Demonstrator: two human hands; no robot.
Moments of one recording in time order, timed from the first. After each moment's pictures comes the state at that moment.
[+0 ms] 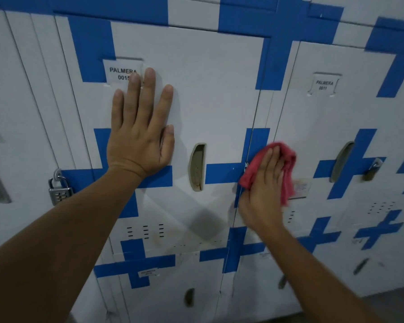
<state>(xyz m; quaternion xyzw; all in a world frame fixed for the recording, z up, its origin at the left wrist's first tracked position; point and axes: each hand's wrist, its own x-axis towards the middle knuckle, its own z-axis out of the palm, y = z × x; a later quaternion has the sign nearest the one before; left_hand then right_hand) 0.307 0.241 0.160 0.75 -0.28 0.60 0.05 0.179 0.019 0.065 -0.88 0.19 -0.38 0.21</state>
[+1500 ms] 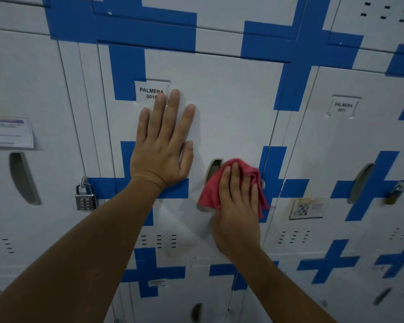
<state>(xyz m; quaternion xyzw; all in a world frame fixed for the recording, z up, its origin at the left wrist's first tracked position) 0.308 0.241 0.158 0.76 -0.27 0.59 0.05 0.195 0.092 0.062 -0.92 0.06 -0.37 0.05</state>
